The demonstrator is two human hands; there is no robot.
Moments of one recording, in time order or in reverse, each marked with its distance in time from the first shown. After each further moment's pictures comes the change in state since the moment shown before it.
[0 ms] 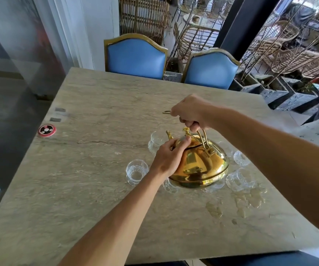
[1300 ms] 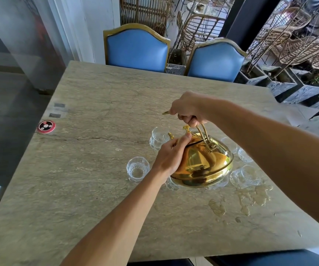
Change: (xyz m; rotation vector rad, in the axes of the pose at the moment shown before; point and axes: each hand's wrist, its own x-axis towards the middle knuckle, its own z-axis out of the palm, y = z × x) left_hand 0.008 -0.007 0.003 -0.072 0.010 -0.093; right_hand 0.024 -0.003 0.006 -0.120 -0.108 0.047
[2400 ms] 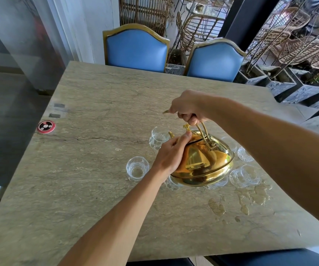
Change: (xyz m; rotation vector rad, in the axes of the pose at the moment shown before) left_hand 0.001 -0.001 0.001 0.022 -0.008 0.020; right_hand -0.004 -0.002 -0.003 -0.022 -0.012 0.000
